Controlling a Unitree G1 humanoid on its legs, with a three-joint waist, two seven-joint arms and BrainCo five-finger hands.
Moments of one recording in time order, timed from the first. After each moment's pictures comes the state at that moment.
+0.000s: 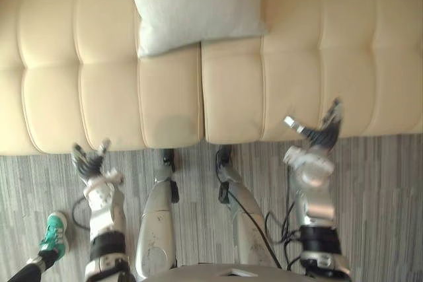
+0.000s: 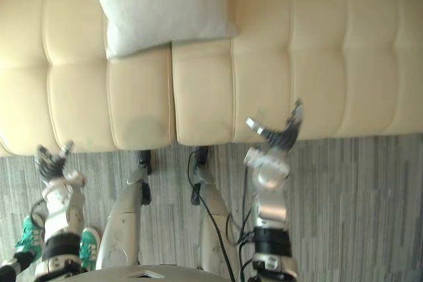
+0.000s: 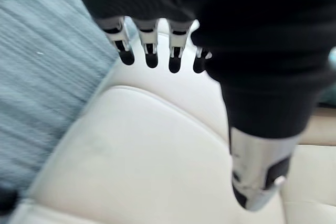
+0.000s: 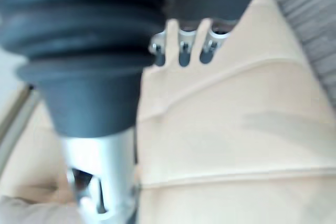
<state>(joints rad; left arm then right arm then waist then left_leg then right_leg) -0.01 -0.01 0.38 0.43 -0.21 -0.10 0.36 -0.03 -0.03 -0.17 0.13 -0.01 -0.05 -0.41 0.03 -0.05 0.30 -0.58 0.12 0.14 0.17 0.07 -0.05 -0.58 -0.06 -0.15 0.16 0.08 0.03</state>
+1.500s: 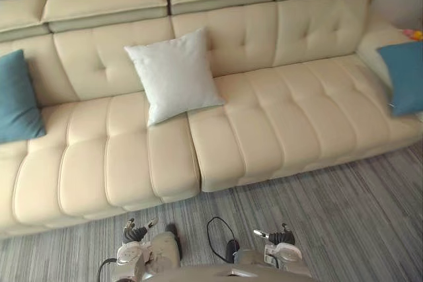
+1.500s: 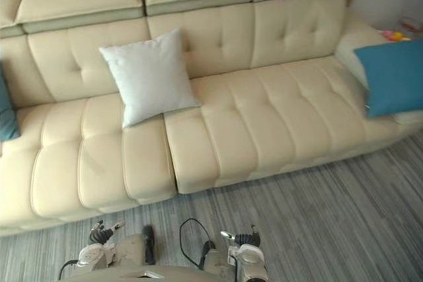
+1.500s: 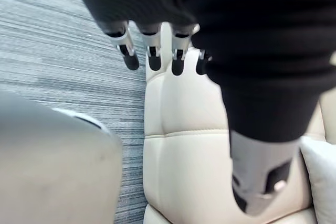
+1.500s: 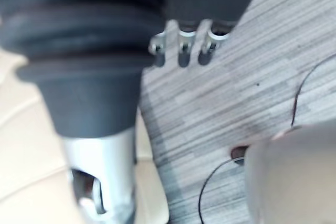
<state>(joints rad) 0.08 -0.04 0.26 0.92 0.01 -0.05 0.21 0.05 0.00 -0.26 0.88 -0.12 0.00 -0.26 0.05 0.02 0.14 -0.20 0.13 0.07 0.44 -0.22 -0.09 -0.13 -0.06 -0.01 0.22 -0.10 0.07</state>
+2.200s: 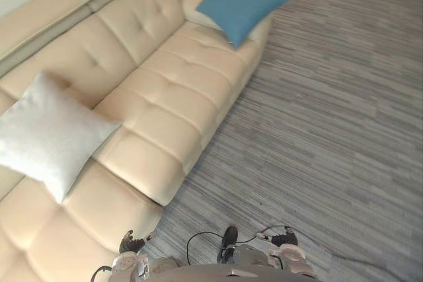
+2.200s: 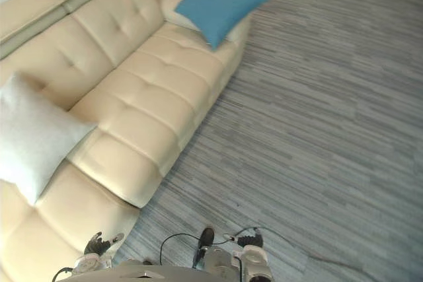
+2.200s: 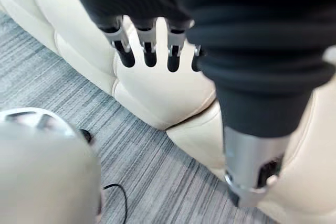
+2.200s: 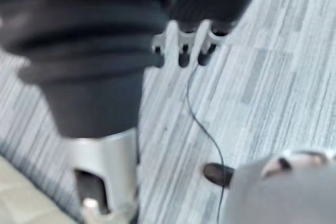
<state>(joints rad) 0.10 0.03 0.21 1.00 0.04 -0.02 0.18 0.02 -0.07 -0.26 0.96 -0.11 0.01 -0.26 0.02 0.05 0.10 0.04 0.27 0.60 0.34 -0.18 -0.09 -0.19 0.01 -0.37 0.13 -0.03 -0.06</state>
